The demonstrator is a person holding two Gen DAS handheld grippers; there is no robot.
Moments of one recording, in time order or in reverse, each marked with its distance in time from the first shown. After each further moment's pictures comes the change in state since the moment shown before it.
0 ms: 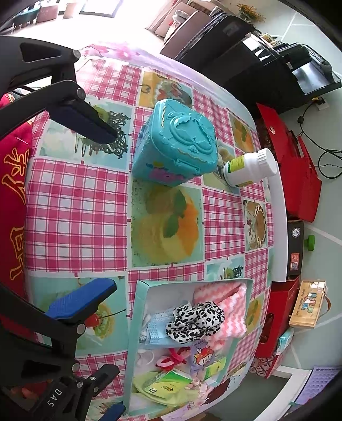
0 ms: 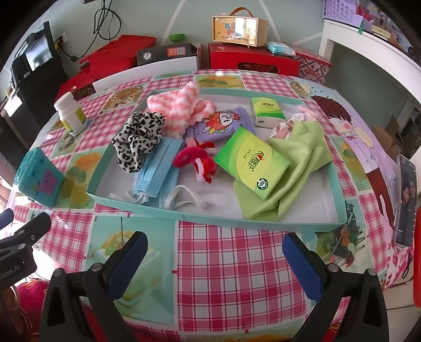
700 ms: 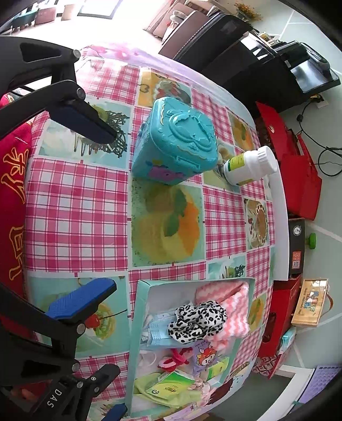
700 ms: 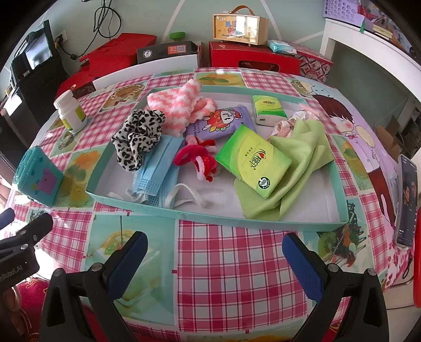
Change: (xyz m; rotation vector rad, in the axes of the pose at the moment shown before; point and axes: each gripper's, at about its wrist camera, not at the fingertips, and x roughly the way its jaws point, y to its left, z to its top) left arm 0.001 -0.003 0.000 0.020 0.003 0.003; right arm 0.003 0.000 0.000 -0.002 0.006 0.002
